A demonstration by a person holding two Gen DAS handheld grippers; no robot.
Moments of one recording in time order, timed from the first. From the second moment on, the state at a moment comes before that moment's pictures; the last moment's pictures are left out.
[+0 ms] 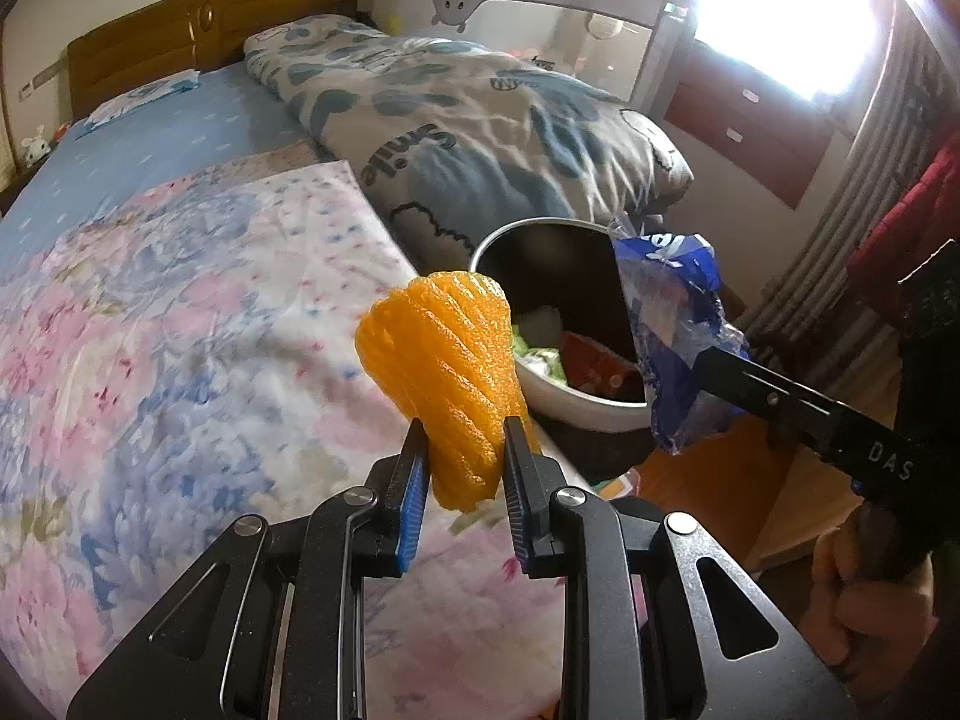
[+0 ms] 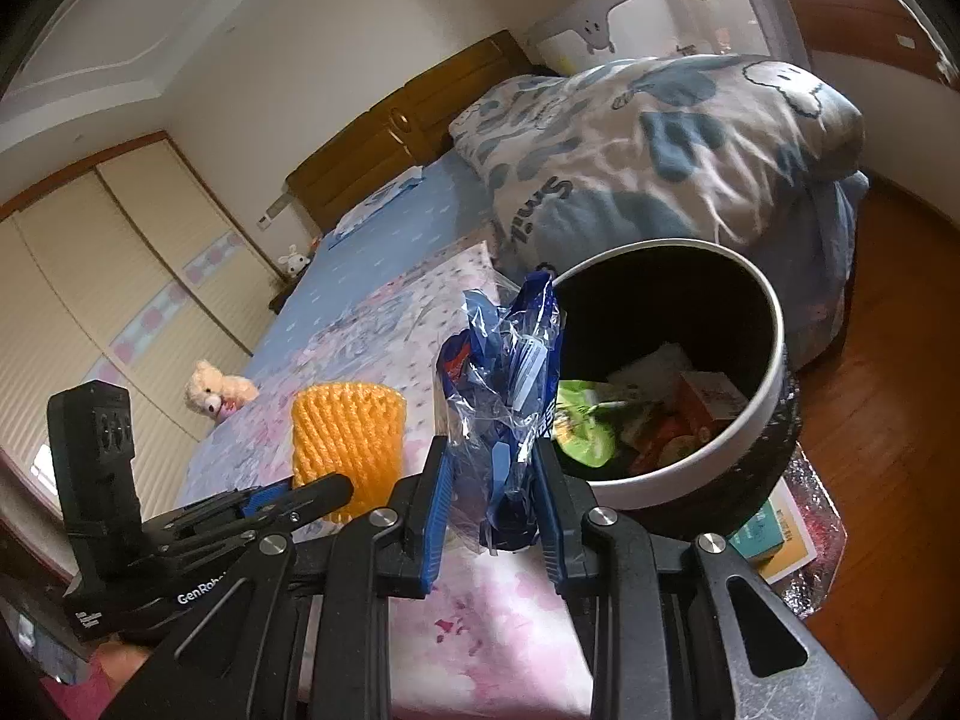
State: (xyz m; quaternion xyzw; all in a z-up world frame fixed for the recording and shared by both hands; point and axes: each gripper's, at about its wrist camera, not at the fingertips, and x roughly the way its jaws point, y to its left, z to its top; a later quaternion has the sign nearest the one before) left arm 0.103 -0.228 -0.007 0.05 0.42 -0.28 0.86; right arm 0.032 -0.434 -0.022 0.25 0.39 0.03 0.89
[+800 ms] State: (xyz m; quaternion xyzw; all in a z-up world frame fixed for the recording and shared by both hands) left arm 0.111 -0.286 0.002 0.07 0.41 -0.31 0.85; right arm 0.041 -0.482 -0.017 0.26 0.38 -0.01 0.89
